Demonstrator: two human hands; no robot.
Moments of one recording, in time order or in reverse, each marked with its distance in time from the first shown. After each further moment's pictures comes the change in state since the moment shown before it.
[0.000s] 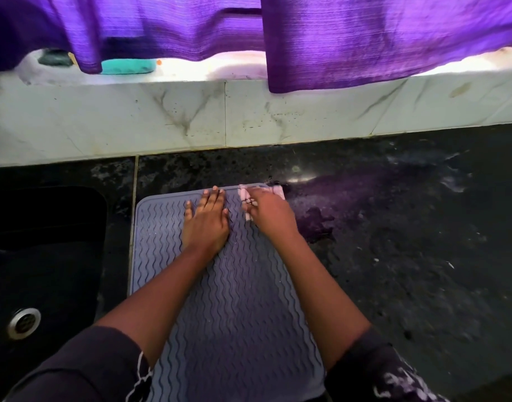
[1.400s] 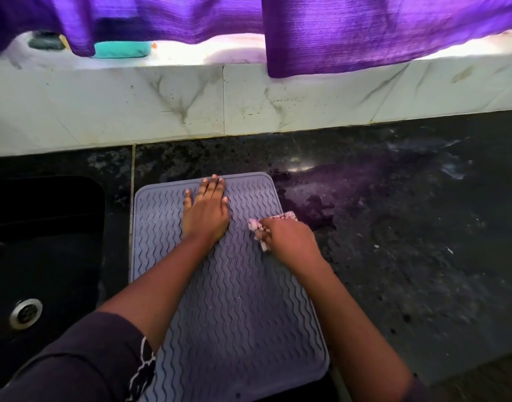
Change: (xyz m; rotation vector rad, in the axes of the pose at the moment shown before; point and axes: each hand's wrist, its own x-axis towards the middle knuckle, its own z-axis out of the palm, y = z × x) left_hand 0.000 0.000 0.000 0.005 0.012 0.008; right_hand -0.070 0.014 0.004 -0.168 -0.083 -0.001
